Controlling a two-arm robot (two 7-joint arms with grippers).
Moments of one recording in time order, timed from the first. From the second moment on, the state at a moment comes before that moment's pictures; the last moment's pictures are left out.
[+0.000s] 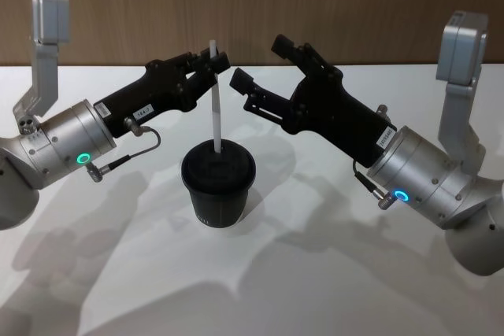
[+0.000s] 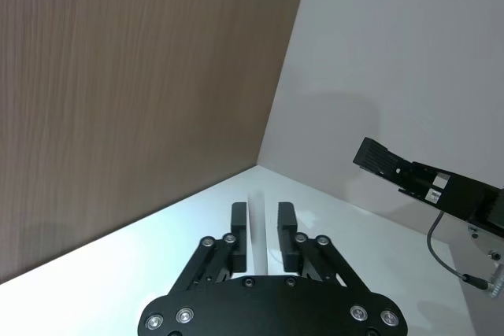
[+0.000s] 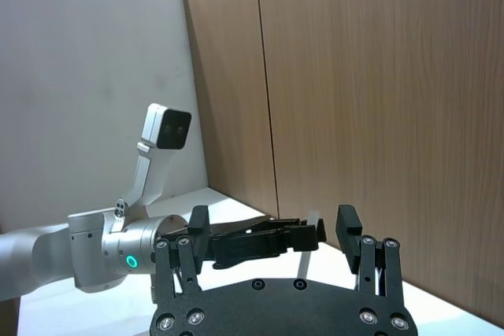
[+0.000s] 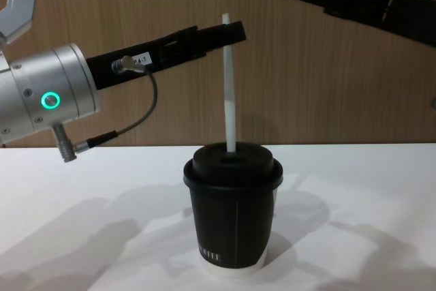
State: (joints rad) left arm -0.53 0.43 0.53 -1.38 -0.91 0.01 -0.69; right arm 0.20 0.39 -0.33 -1.78 0.61 0.03 0.55
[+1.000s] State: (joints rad) left arm -0.36 0.48 0.46 -1.53 -0.90 -0.06 -0.62; right arm 0.20 0.39 -0.33 -1.78 0.61 0.03 0.55
